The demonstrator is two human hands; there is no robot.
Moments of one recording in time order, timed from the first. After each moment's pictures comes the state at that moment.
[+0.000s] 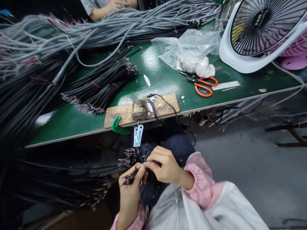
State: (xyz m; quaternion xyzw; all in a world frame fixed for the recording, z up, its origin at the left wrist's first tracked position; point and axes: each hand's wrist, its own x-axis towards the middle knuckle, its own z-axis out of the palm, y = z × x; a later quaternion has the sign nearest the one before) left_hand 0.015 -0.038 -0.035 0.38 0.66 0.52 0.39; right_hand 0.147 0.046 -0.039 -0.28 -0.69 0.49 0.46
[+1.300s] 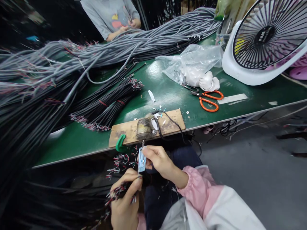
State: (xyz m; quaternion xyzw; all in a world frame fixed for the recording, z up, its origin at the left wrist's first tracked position) left_hand -0.001 0.009 0.000 0.45 0.61 0.58 0.30; right_hand 0.096 0.109 -0.025 -0.24 -0.38 0.81 0.39
